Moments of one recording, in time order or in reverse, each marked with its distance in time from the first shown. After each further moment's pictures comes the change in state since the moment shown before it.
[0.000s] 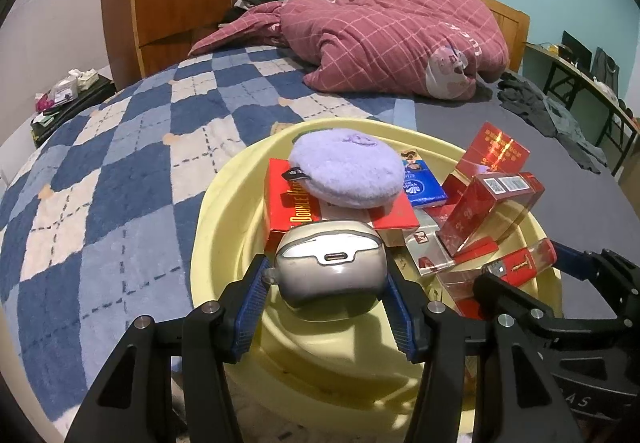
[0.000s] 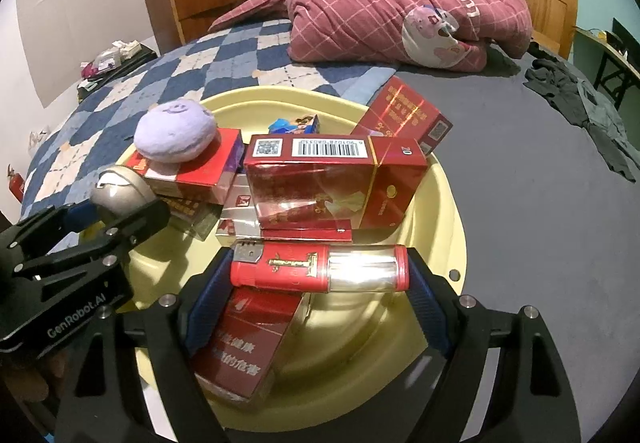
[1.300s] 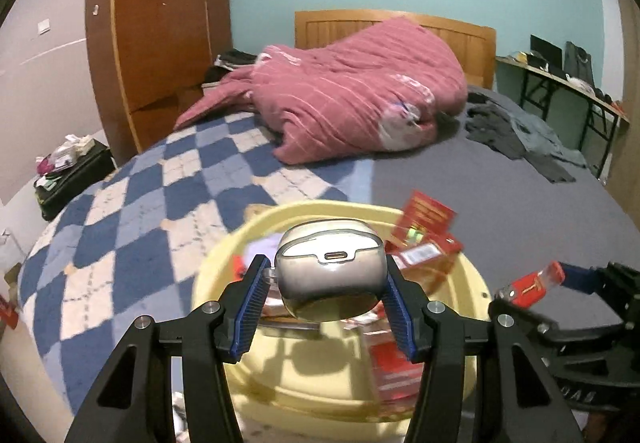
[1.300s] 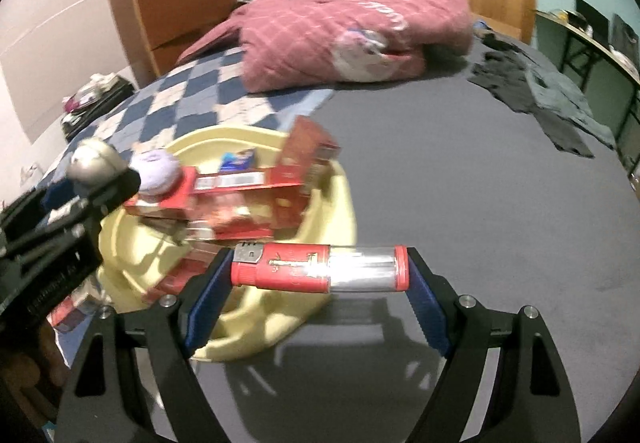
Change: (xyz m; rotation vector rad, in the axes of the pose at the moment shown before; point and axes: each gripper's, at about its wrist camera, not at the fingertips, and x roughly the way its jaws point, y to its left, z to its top) left arm -0.097 -0.057 0.012 0.118 -0.170 0.015; right arm -0.067 -0.044 0.006 0.084 -0.029 -0.034
